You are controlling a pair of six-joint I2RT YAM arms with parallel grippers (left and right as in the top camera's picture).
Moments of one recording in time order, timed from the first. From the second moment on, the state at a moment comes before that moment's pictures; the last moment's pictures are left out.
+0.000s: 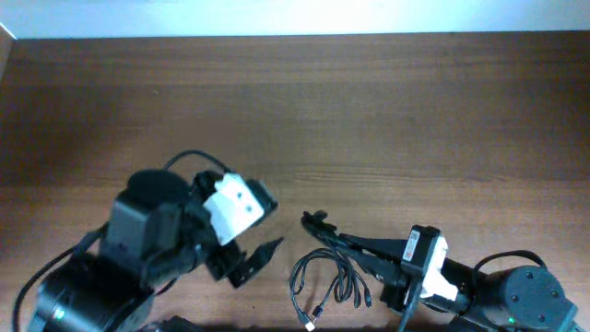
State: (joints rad) left arm -0.47 0.93 1.41 -1.19 0.31 0.36; right arm 0.86 0.57 0.82 -0.18 -0.33 -0.09
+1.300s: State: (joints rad) left arm -0.47 0.86 1.41 -1.29 0.87 0.93; right arm 0.86 0.57 0.82 -0.13 -0.78 -0.12
